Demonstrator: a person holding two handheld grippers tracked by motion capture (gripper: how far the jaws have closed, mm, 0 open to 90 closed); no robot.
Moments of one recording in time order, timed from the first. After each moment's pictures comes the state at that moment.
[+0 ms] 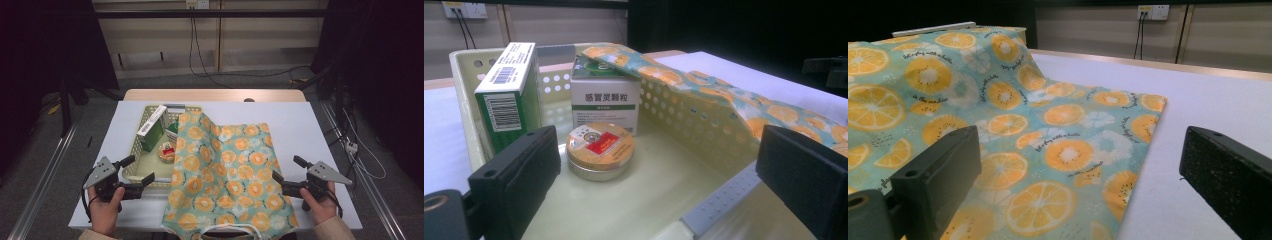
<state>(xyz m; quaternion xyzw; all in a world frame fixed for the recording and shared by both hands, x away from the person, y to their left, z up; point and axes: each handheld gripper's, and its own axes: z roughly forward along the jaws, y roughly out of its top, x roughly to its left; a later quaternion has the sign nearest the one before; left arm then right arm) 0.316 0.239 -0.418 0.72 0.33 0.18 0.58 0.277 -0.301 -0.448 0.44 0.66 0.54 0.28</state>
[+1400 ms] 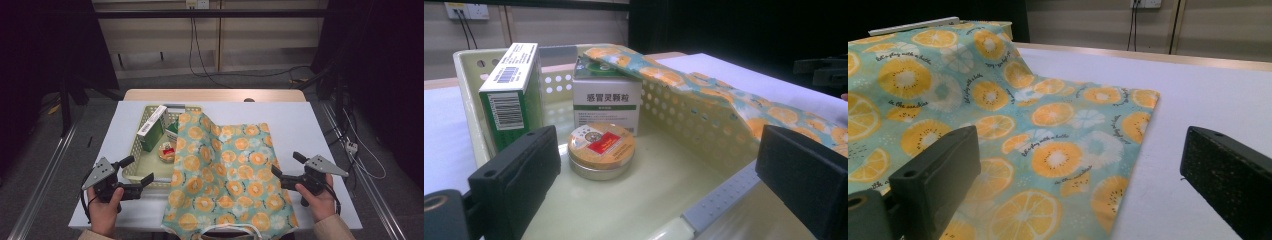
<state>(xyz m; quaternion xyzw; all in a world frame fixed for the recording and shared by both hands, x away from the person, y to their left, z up) 0.315 0.241 -0.418 0.72 0.34 0.18 0.59 0.293 -0.302 -0.445 0.46 0.66 0.53 0.27</state>
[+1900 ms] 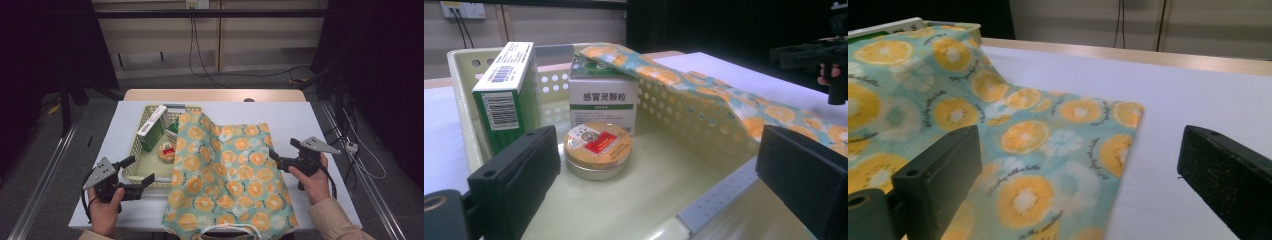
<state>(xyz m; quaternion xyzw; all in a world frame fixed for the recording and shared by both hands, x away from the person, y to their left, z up) 0.315 0.241 -0.419 0.72 0.33 0.18 0.59 0.343 -0.300 -0.431 0.49 0.67 0.50 0.27</state>
